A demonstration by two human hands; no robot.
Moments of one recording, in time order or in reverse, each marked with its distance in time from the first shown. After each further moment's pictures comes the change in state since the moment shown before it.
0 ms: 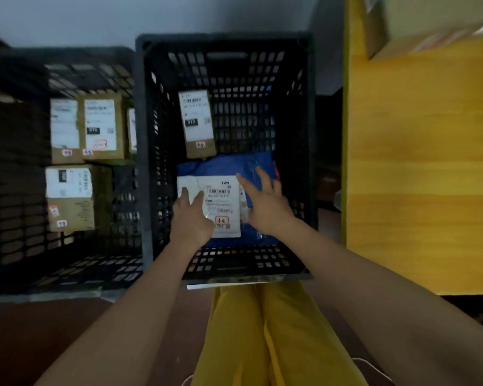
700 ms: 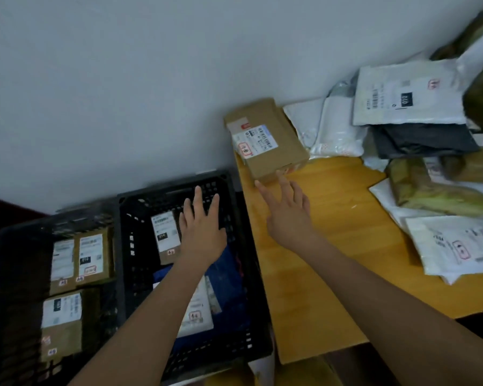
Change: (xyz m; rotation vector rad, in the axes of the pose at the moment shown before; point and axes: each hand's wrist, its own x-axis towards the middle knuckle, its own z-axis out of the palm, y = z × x) left_hand -0.046 0.243 -0.088 0.429 0.310 0.429; right_hand -0.101 0.072 -0.216 -0.065 0.618 0.089
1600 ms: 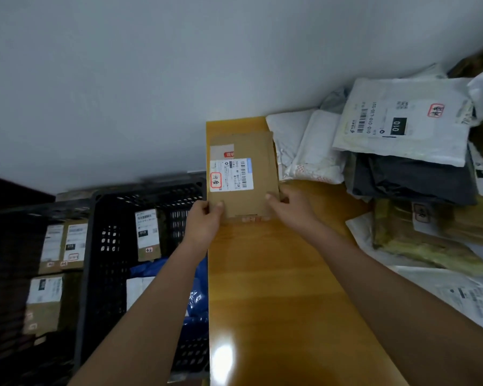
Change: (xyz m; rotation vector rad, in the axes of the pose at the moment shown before) left_hand 0.069 0.117 0.011 -0.991 0.084 -0.519; right_hand 0.083 0.122 -0.045 0.777 -0.196 0.138
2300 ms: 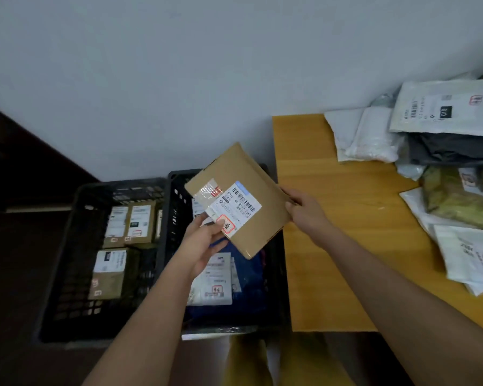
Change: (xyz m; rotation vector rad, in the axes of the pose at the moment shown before) left_hand -0.079 -0.117 -0.191 -0.567 -0.218 -0.116; right_hand -0.129 -0.064 0.139 0.158 -0.020 -0.067
